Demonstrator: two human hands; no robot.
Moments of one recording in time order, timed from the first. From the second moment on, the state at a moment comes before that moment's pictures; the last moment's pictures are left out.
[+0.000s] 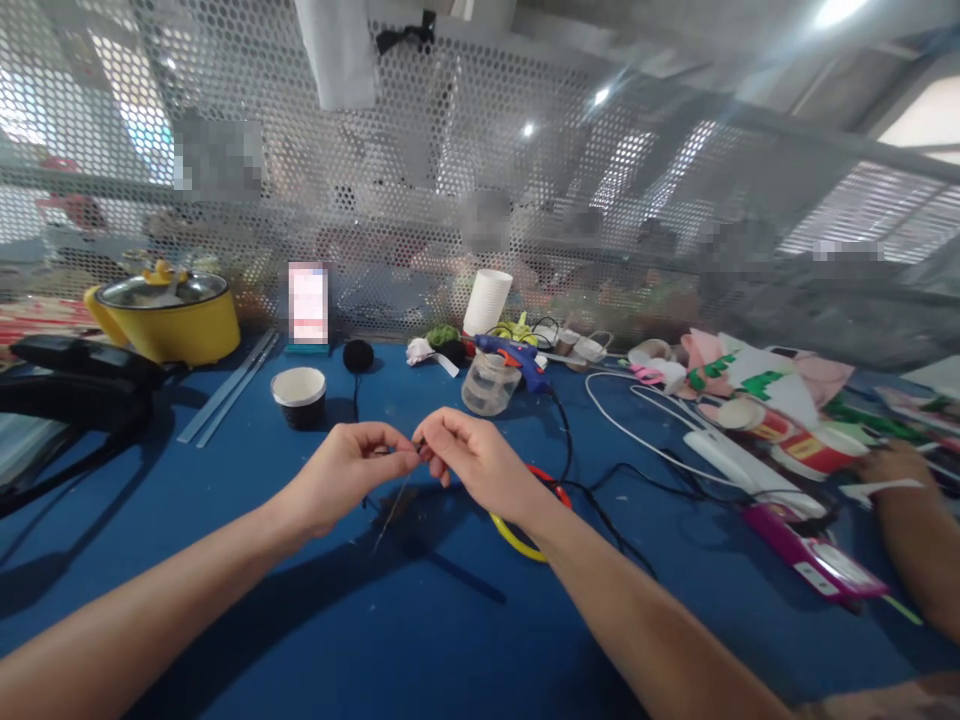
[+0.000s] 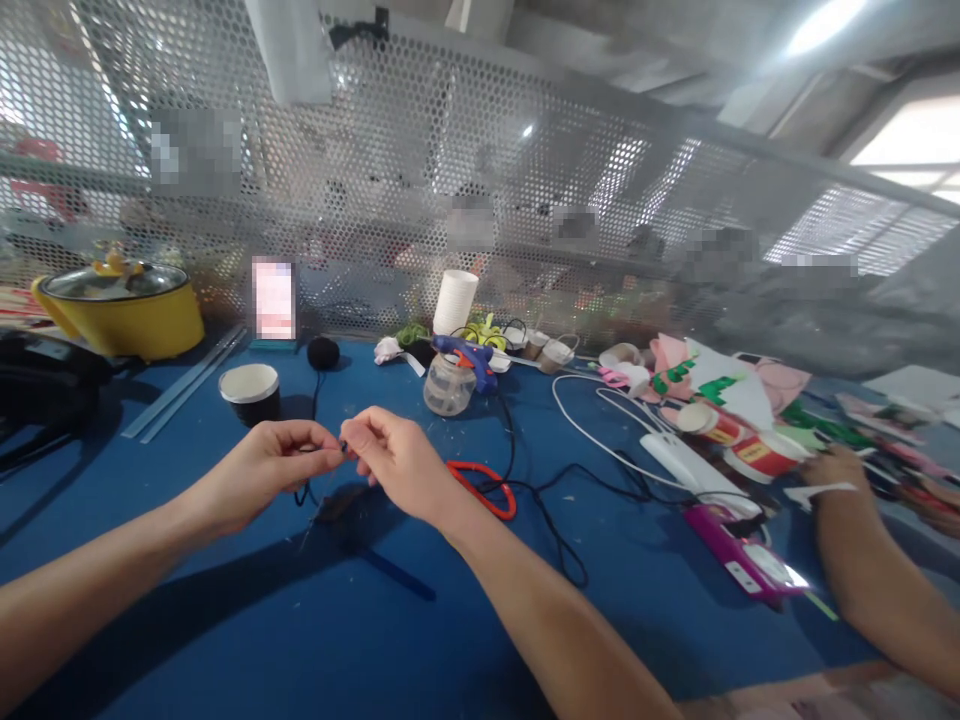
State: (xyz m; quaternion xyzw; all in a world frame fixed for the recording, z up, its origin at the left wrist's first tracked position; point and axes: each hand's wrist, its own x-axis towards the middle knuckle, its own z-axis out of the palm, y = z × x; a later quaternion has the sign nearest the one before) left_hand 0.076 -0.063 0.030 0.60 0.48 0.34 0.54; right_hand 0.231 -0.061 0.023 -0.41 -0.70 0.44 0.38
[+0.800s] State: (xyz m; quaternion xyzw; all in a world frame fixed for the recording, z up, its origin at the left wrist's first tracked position) left_hand 0.075 -0.061 0.027 0.54 0.46 0.31 0.63; right_hand 0.229 -0.053 0.017 -0.40 -0.66 0.52 0.36
